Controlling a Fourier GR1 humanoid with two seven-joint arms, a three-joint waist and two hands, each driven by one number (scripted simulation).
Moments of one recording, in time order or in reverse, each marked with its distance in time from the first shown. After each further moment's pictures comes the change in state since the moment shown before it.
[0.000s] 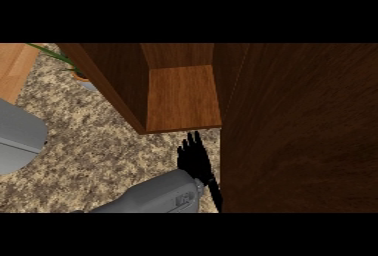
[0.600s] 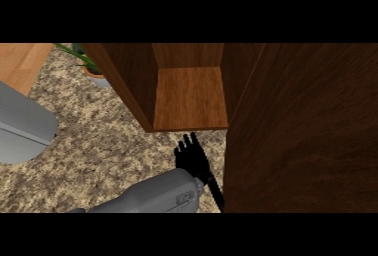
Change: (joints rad) left arm -0.021 -0.002 -0.035 0.027 0.026 0.007 0.061; right arm -0.030 -0.006 -0.033 -0.001 0.011 -0.033 0.039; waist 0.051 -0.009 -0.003
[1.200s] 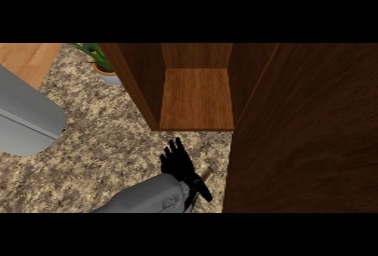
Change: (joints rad) left arm 0.102 0.065 0.029 -0.027 -0.064 0.031 0.016; right arm 0.008 0.001 -0.008 -0.010 0.019 -0.028 0.014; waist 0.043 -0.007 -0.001
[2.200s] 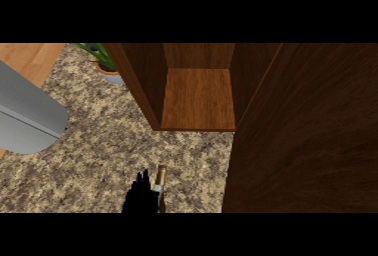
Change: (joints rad) left arm 0.352 0.314 0.007 -0.444 -0.192 0.070 0.050; right arm -0.025 -0.003 0.018 -0.013 0.027 -0.033 0.032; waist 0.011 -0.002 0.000
